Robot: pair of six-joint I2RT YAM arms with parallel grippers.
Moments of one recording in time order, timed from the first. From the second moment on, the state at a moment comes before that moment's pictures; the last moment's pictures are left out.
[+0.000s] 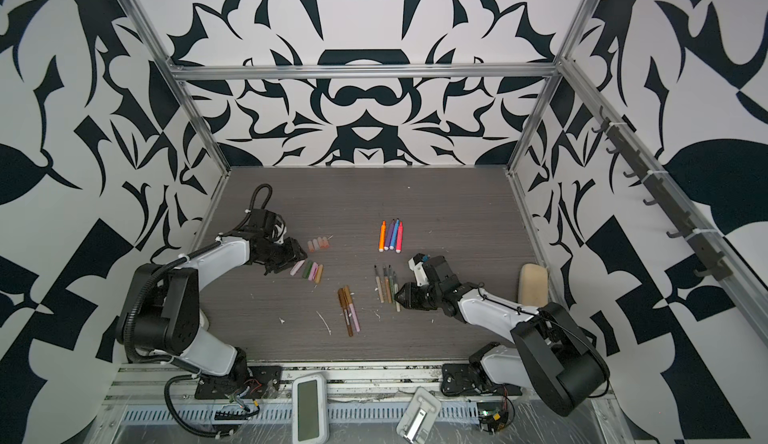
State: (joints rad) left arm -0.17 1.58 0.87 -0.47 0.36 -0.53; right arm 0.50 1.26 0.37 -0.04 -0.45 0.61
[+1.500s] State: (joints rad) left arm -0.17 1.25 0.77 -0.42 0.43 -0.66; right arm 1.10 1.22 0.66 -0.37 0.02 0.63
